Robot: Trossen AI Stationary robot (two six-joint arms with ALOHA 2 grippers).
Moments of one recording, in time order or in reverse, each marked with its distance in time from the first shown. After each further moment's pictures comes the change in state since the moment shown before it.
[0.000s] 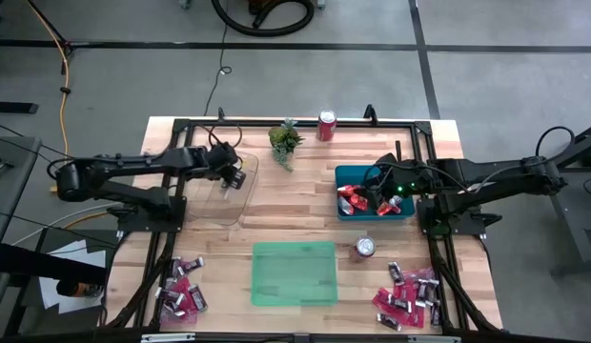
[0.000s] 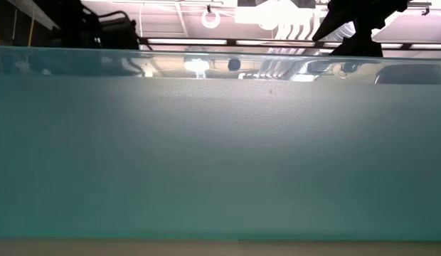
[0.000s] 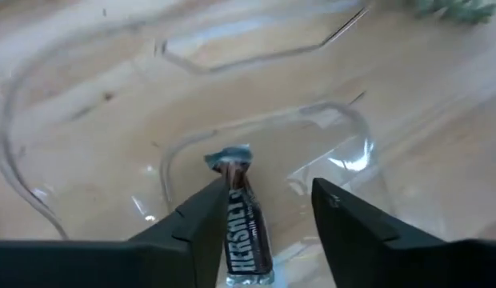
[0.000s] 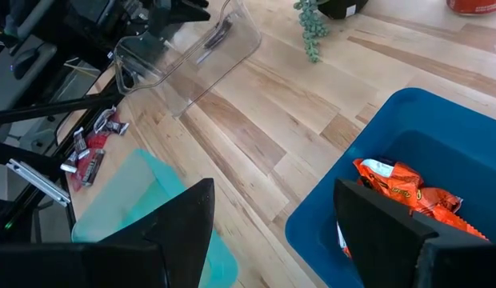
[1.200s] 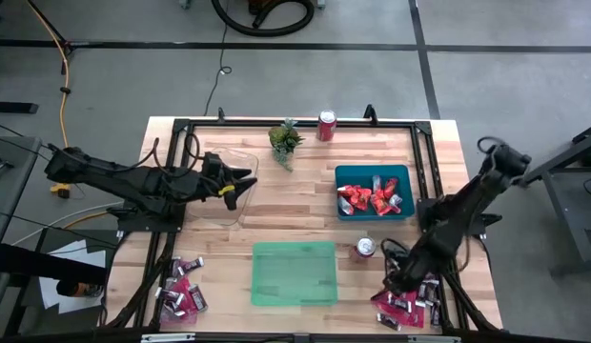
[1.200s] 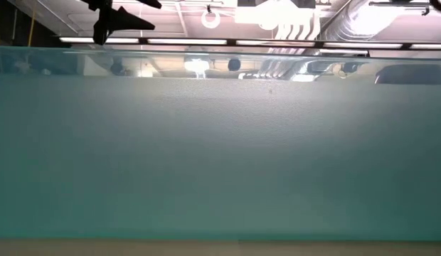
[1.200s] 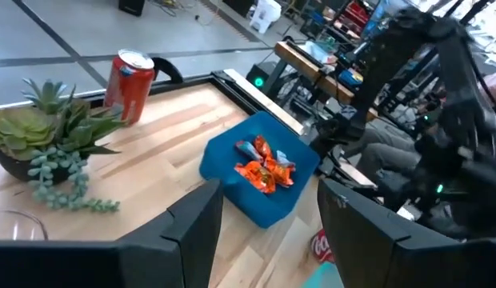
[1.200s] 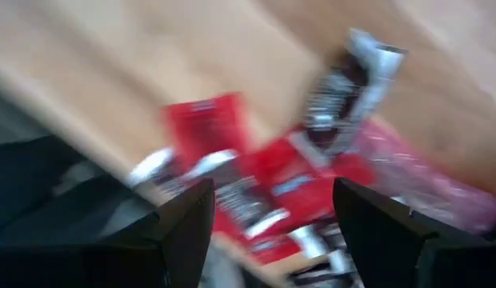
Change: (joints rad) left arm -0.600 -0.298 0.052 0.506 -0.297 -0.082; right arm 0.781 0.444 0.001 -0.181 -0.352 0.888
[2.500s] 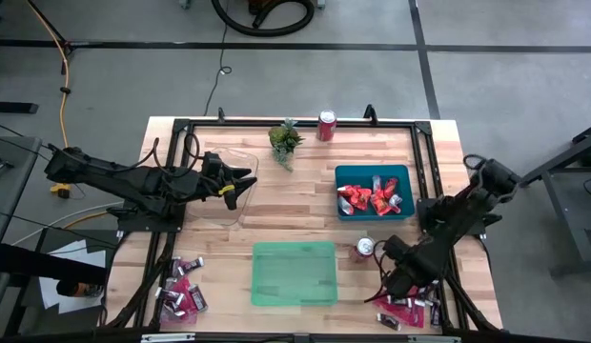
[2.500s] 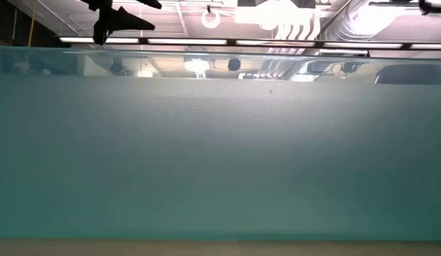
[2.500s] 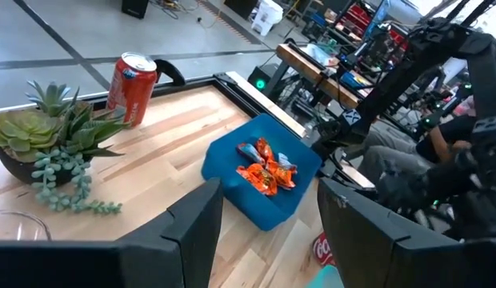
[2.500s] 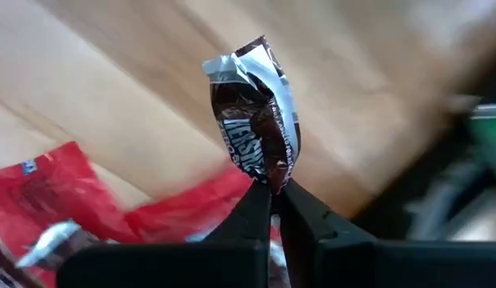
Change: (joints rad) left arm 0.001 0.000 0.000 0.001 -0.005 0.002; right arm -0.008 0.232 0.210 -0.447 0.080 -0.138
